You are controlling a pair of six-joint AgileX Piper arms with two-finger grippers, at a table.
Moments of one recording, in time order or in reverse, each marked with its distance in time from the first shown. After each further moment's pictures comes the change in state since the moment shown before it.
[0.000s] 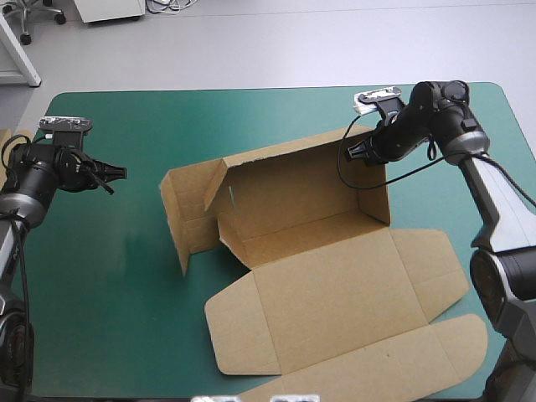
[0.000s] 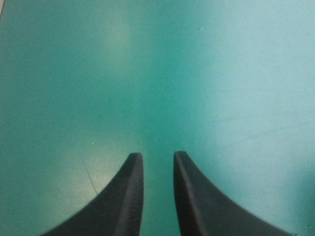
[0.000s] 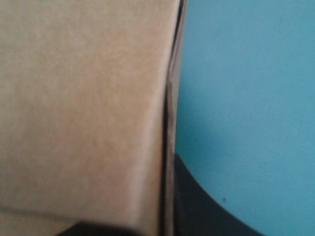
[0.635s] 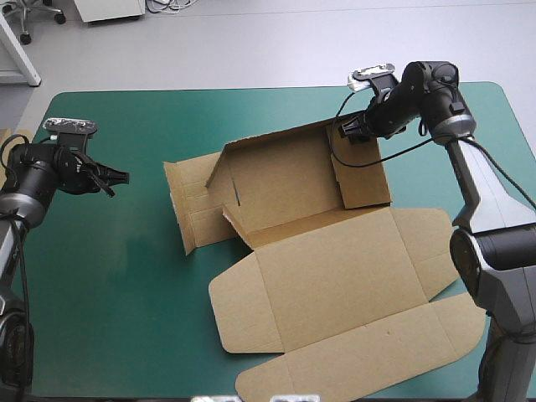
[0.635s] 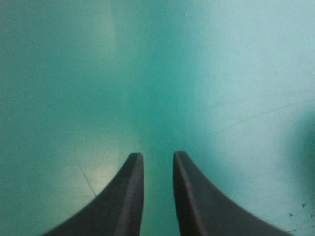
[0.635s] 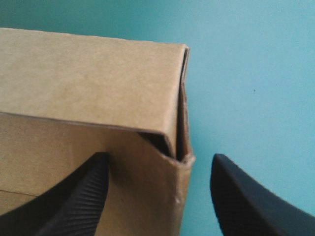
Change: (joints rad) left arm 0.000 0.000 0.000 -0.043 0.031 0.083; right arm -0.002 0.149 -0.284 -0.013 0.037 0.003
